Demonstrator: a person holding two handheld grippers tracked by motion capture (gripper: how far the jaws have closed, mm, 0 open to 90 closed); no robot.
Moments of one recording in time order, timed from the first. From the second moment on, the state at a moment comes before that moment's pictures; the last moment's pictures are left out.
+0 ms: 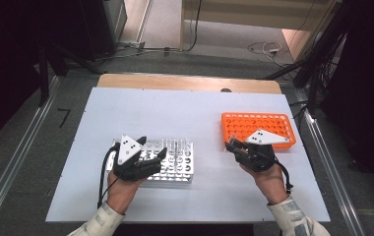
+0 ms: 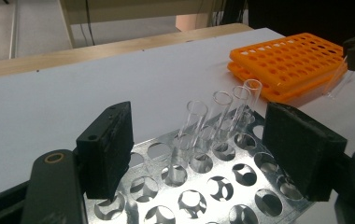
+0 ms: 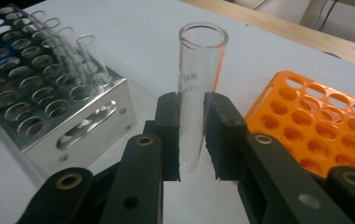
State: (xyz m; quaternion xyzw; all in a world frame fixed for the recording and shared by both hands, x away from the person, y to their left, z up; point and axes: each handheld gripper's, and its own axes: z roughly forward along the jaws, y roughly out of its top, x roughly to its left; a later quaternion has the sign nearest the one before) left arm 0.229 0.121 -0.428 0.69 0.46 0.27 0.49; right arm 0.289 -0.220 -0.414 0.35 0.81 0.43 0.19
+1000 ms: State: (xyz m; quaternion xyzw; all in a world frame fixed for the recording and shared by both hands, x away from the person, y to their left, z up) left arm 0.216 0.091 -0.423 0.72 0.41 0.23 0.51; right arm 0.251 -0.192 -0.429 0.29 0.85 0.42 0.14
